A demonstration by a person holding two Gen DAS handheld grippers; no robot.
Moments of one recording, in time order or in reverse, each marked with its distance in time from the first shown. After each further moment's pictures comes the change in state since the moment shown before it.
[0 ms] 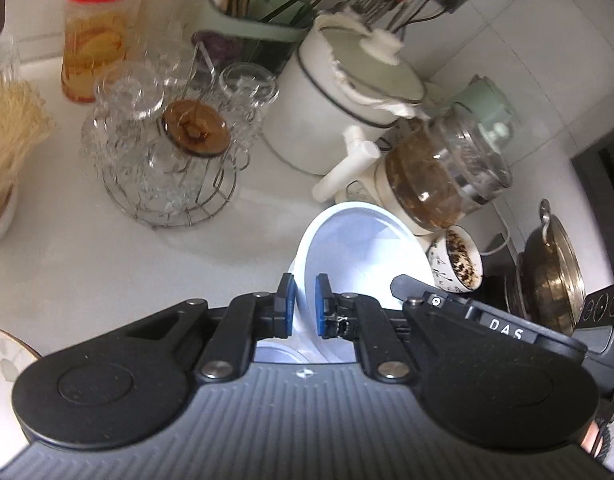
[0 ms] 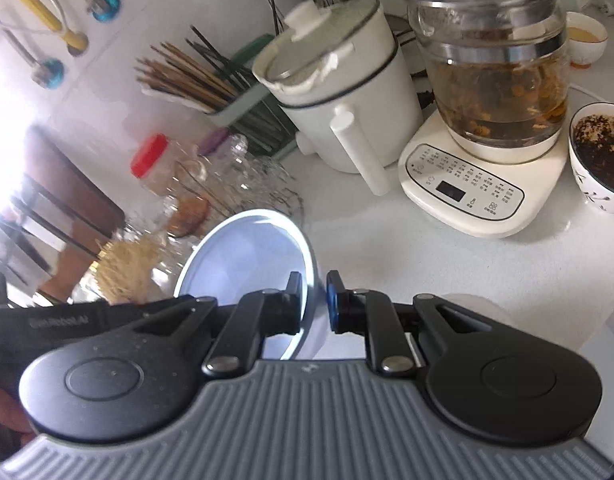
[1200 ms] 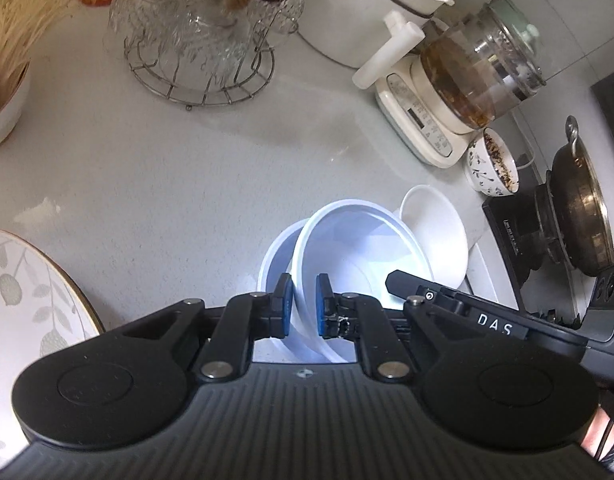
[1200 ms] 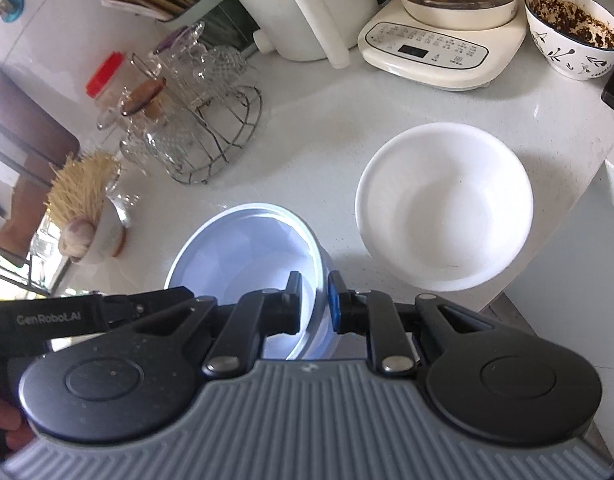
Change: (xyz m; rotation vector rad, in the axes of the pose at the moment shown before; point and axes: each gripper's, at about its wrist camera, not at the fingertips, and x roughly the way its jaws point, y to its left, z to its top) left arm 0.034 0.053 -0.073 0.027 0.212 0.036; right arm 0.024 -0.001 -0.091 0.041 0.156 -0.152
